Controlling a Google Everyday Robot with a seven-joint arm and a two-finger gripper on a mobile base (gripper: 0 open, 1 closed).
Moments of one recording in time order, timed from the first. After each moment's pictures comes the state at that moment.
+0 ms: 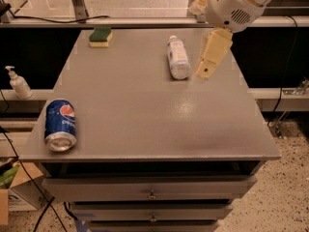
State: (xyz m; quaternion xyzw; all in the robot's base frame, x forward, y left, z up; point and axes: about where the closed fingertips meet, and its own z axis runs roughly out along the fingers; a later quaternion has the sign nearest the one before) arm 0.544 -0.093 0.991 -0.68 0.68 0.05 0.28
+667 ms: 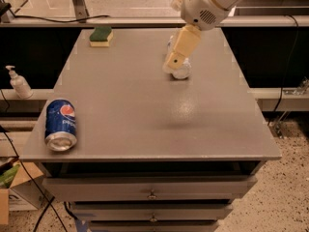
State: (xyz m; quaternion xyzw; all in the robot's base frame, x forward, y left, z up) arm 0.595 -0.049 0.981 -0.65 0.68 0.07 0.33
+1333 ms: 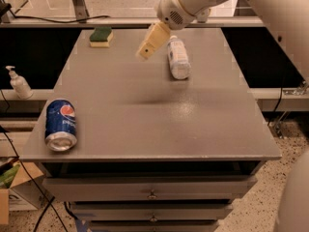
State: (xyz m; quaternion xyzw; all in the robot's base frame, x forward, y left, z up) arm 0.675 0.000 0.953 -0.59 0.71 0.14 0.37
